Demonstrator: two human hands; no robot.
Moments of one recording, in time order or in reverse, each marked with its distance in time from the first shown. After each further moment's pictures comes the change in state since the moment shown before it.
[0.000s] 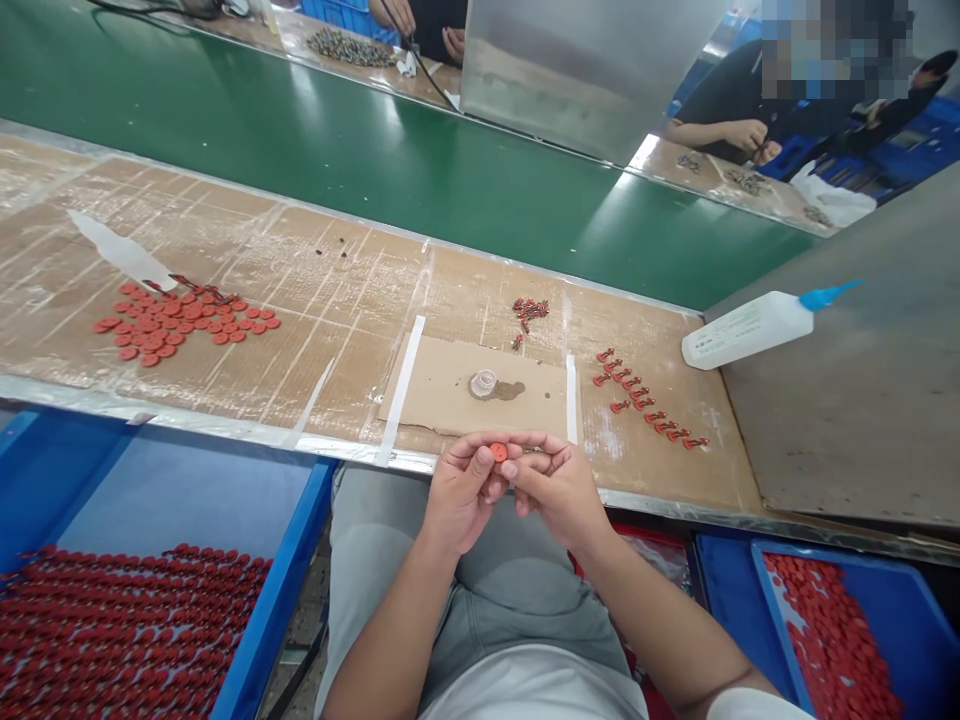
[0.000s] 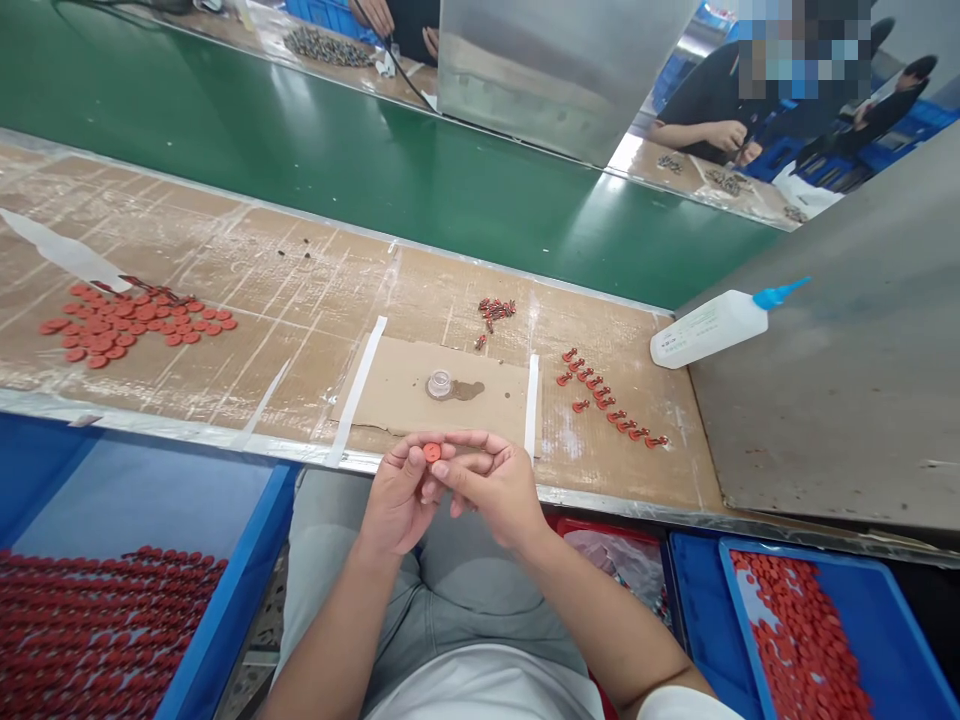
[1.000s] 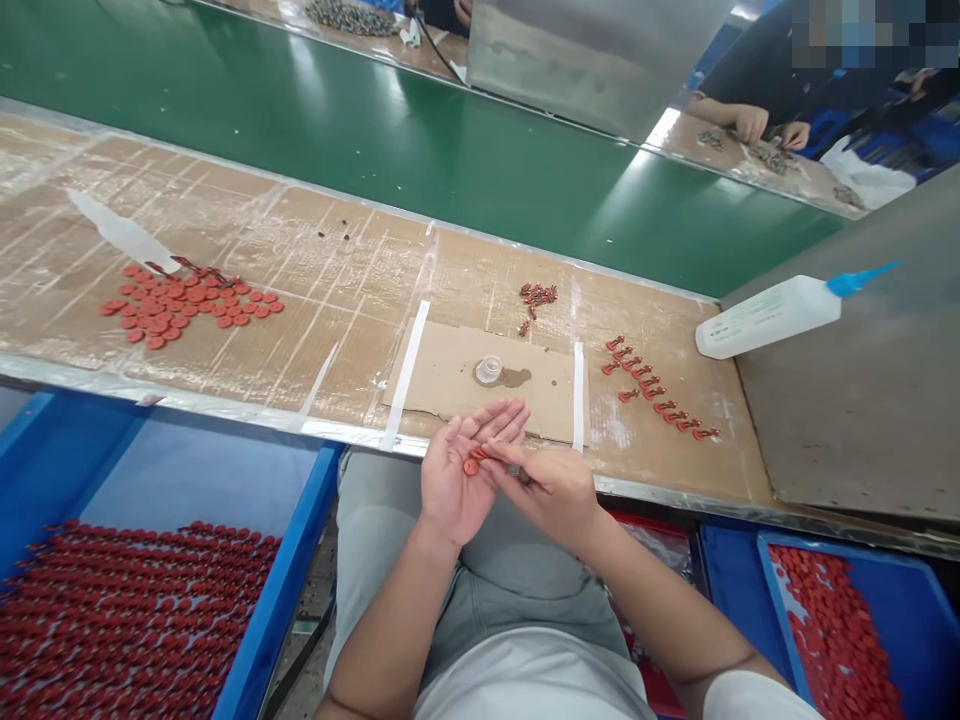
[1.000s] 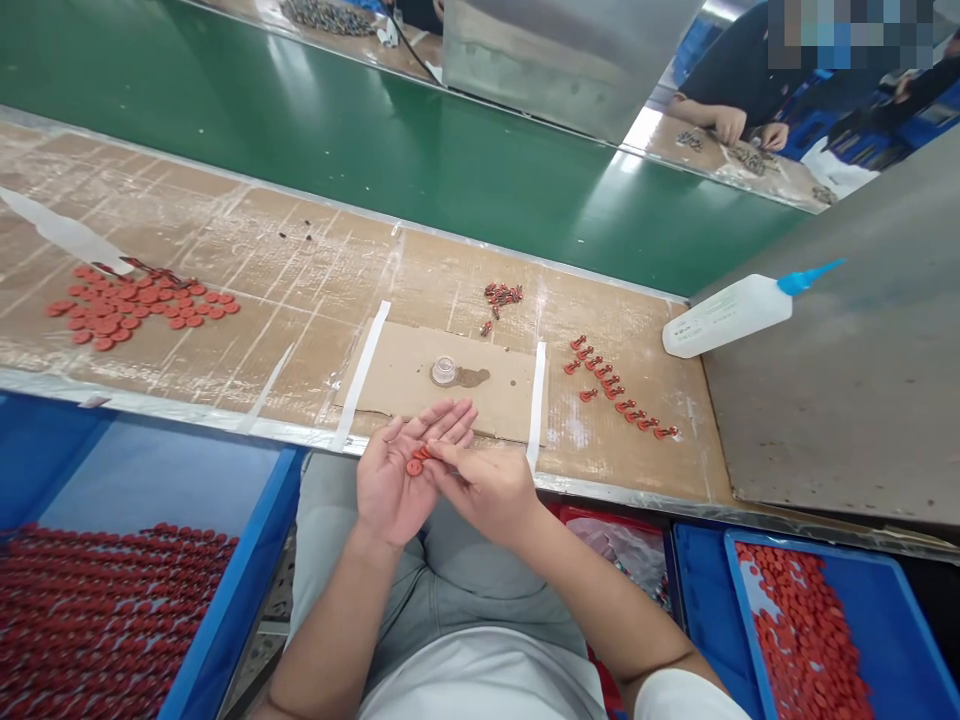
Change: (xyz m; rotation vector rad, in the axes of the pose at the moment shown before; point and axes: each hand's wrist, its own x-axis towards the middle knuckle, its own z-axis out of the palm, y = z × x) left_hand -0.001 0.014 0.012 -0.161 0.009 -0.088; right_hand 0.003 0.020 -0.009 -1.050 0.049 -0.867
